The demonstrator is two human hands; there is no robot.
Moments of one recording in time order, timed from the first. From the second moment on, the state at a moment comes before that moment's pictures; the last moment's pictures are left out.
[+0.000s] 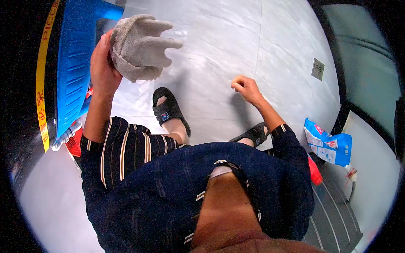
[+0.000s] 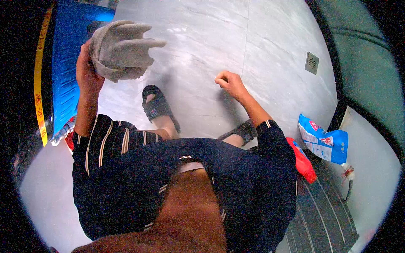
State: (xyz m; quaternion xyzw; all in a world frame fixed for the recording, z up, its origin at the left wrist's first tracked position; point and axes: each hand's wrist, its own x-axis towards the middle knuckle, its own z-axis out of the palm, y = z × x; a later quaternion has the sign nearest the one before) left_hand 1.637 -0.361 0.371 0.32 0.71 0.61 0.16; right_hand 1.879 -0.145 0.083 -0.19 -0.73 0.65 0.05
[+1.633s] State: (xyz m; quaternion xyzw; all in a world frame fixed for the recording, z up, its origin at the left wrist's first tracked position) left_hand 1.595 -0.345 0.288 0.38 0.80 0.30 0.35; right_hand 1.973 0.098 -0.004 -0.42 -0.63 0.42 0.49
